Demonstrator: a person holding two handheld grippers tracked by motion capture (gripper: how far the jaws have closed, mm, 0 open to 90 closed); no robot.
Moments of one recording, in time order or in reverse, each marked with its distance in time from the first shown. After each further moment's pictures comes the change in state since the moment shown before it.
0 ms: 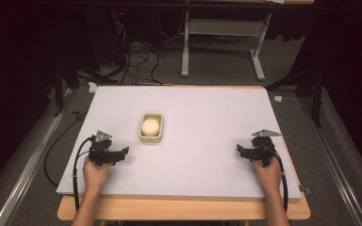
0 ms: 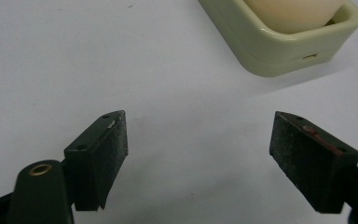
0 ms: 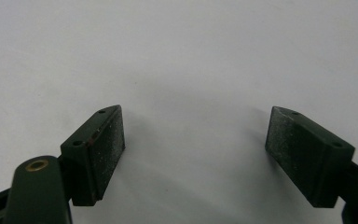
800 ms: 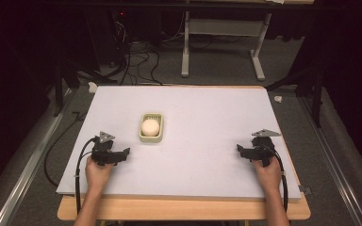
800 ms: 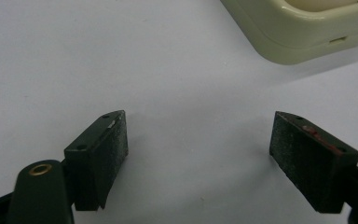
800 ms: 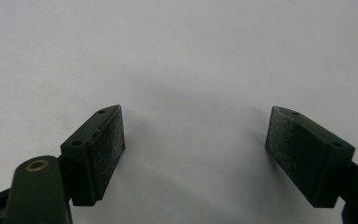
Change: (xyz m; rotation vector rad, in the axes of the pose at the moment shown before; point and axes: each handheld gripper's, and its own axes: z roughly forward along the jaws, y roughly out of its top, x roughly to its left) left arm -0.001 -0.005 0.013 0.028 0.032 0.020; right arm 0.000 0.000 0.000 0.000 -0.001 -0.001
